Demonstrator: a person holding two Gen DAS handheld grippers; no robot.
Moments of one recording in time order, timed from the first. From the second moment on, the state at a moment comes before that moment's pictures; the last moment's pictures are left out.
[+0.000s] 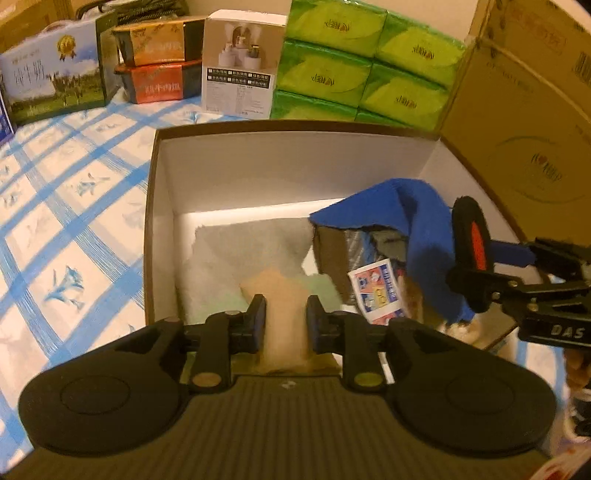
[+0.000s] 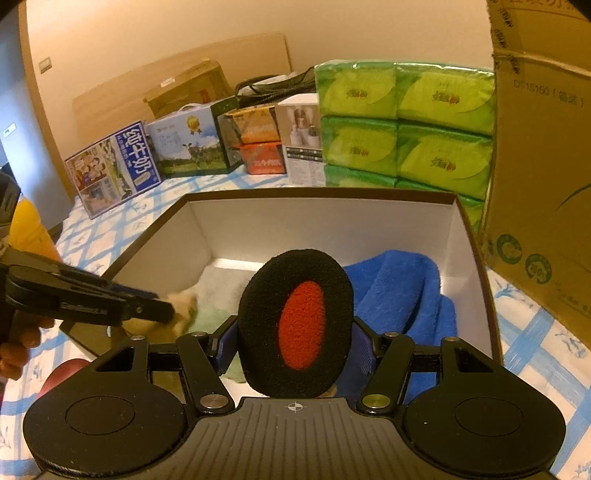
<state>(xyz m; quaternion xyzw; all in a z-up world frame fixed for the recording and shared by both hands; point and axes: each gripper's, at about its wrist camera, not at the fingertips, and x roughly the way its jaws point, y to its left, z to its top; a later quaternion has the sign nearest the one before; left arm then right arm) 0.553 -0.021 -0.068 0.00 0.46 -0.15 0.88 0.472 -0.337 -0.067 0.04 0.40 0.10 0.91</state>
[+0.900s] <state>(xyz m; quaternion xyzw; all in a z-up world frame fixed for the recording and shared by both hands) 0.547 -0.014 -0.062 0.02 0.44 -0.15 0.88 0.483 -0.319 -0.077 0.04 0.42 0.12 0.90</state>
